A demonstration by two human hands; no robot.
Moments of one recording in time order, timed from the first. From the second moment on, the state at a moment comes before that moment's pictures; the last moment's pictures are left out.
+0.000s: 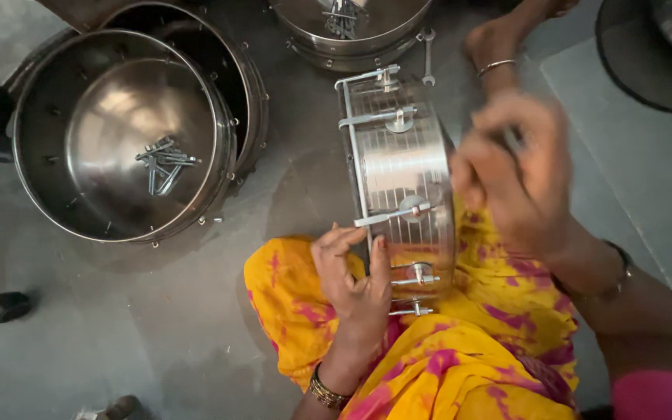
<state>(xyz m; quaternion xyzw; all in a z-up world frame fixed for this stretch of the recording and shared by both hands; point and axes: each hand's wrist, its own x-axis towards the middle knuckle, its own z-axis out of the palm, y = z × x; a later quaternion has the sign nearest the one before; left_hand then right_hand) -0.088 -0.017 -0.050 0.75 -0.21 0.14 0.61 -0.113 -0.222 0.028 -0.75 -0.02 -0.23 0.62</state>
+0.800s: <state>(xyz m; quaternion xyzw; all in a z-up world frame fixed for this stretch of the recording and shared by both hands) -0.086 -0.019 -0.040 0.78 -0.21 0.11 0.58 -0.101 -0.223 0.033 -0.73 0.01 -0.22 0.65</state>
